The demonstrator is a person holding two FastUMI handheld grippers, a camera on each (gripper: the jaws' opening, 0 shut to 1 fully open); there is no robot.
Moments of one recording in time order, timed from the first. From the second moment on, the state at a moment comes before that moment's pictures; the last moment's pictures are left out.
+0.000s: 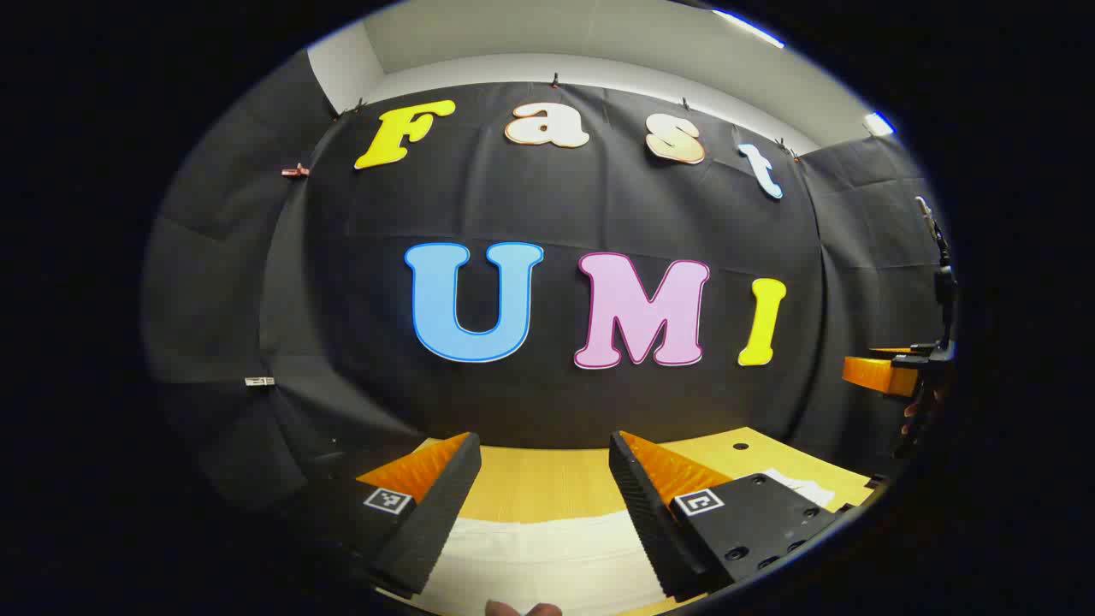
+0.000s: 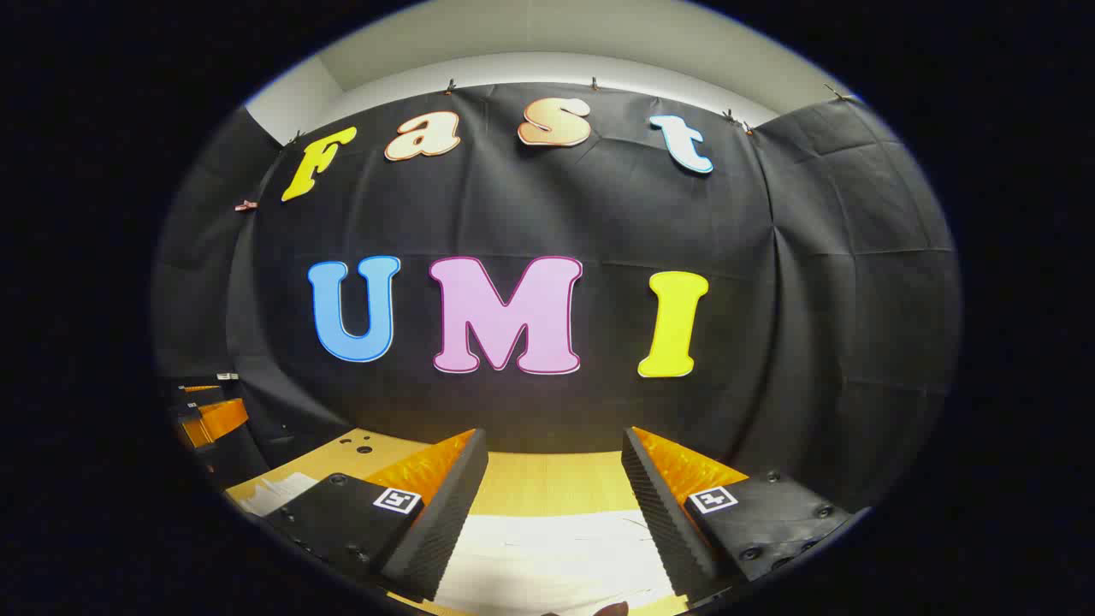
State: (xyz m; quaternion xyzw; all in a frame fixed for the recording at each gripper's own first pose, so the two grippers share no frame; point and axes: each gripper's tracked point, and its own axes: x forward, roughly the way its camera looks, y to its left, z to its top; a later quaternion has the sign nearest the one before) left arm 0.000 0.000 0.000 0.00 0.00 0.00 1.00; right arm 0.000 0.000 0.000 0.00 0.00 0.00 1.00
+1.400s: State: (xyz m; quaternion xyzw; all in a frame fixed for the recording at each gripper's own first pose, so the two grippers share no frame) left arm -0.028 0.041 -0.065 0.14 0.05 -0.05 0.99; right arm -0.034 -0.015 -0.051 -0.15 0.05 0.05 0.99
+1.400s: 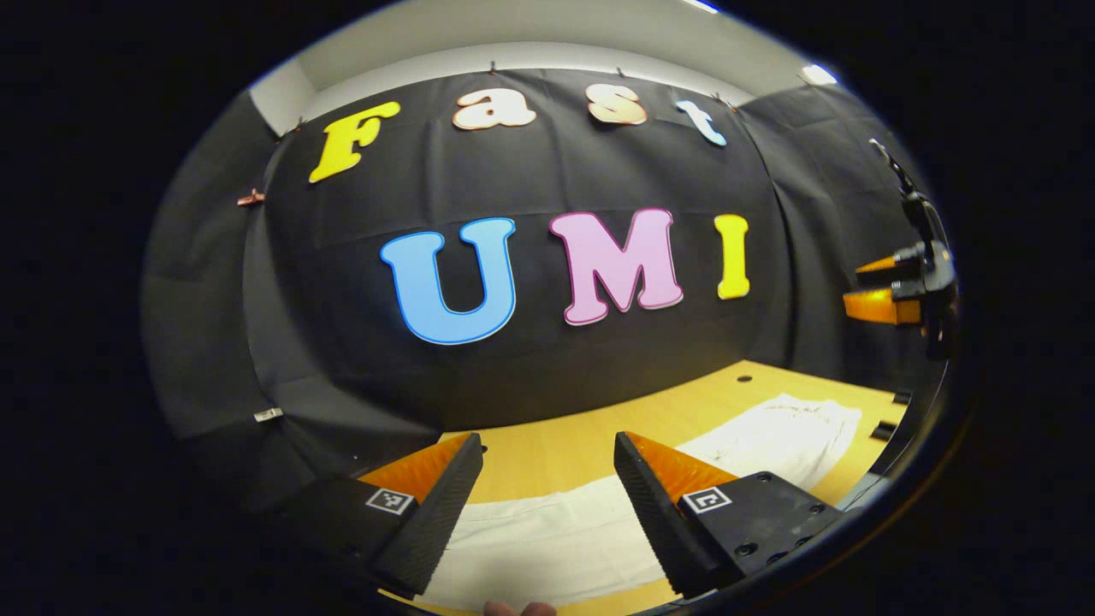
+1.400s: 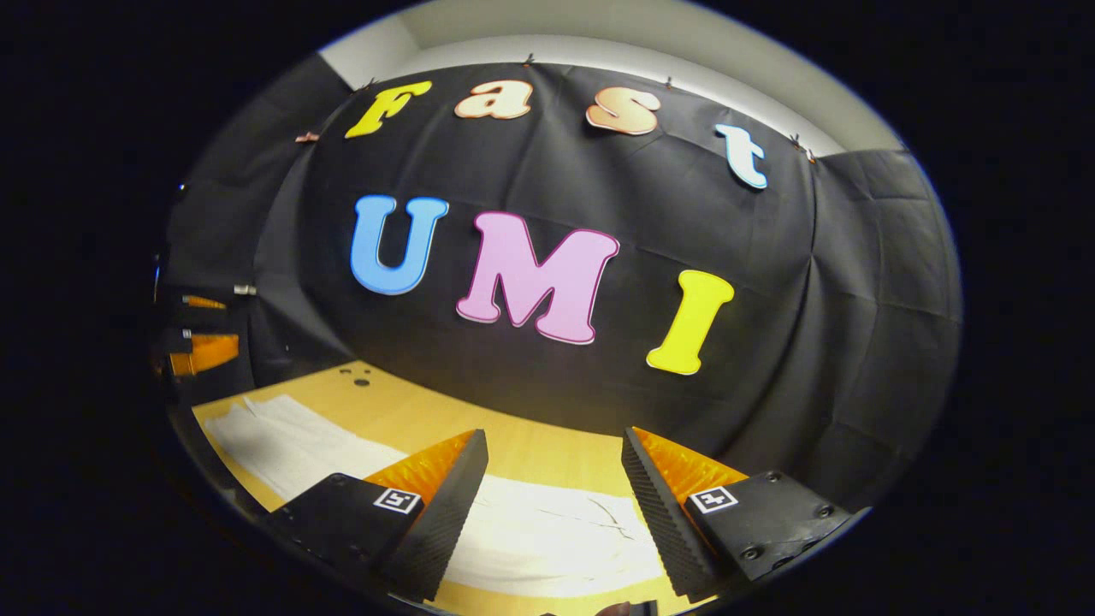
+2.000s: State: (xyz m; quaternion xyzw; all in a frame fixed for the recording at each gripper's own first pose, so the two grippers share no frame) left arm -0.074 0.058 -0.222 0.42 0.18 -0.21 0.87; right arm -0.076 -0.025 -0.188 -0.38 0.18 0.16 0.89
